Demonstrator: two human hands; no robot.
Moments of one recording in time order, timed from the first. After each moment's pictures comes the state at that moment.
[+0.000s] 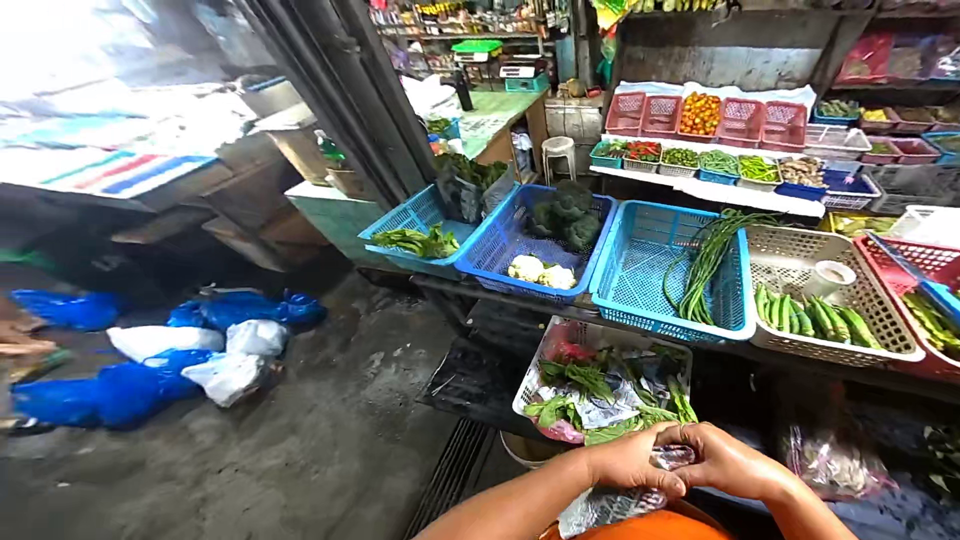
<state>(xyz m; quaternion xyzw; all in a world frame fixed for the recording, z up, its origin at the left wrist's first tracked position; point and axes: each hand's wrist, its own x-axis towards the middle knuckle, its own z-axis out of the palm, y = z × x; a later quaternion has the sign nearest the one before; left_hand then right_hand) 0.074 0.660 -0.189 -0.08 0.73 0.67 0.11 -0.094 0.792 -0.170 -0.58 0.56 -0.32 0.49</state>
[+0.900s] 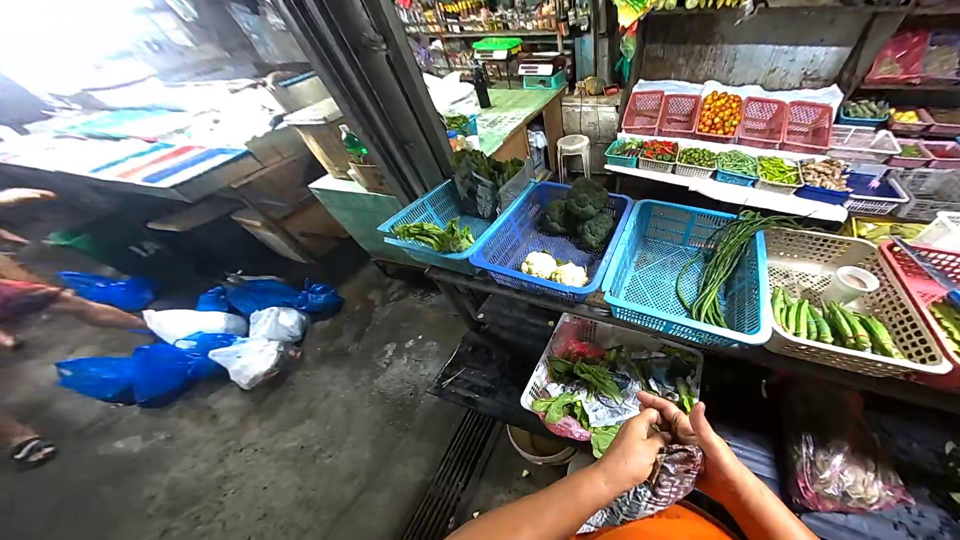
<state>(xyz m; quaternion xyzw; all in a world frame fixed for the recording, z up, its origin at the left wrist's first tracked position) 0.076 0.680 -0.201 -0.25 0.68 0.69 -0.09 -0.057 0.774 -0.219 -0.34 0.37 -0.63 0.59</state>
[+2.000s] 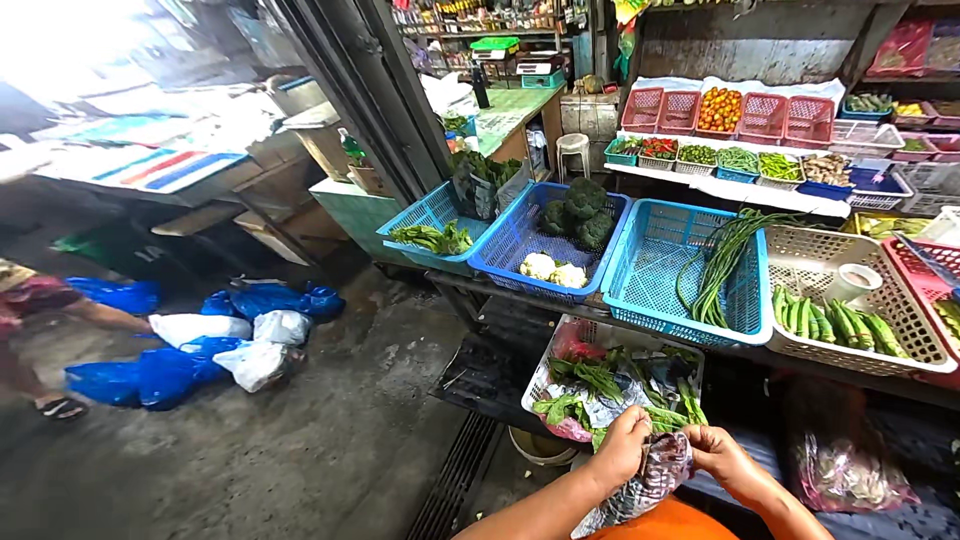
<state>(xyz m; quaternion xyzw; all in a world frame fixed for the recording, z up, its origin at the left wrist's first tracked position) 0.082 0.671 -0.206 -0.30 0.66 0.67 -0.11 -0.093 0.800 -0.234 -0.40 0.51 -0.53 0.54</state>
